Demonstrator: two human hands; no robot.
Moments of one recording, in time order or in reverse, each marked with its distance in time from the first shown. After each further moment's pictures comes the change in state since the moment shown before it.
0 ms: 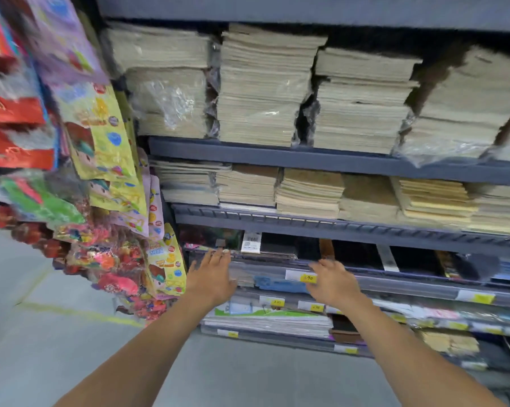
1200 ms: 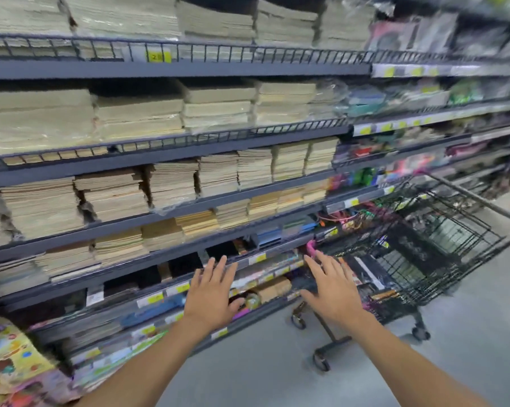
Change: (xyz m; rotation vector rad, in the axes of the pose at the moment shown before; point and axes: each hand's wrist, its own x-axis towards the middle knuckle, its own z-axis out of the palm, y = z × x) left_hand -0.276 0.364 -0.128 0.143 0.220 0.716; right_hand -0.494 0.233 -0.153 -0.020 0.449 0.429
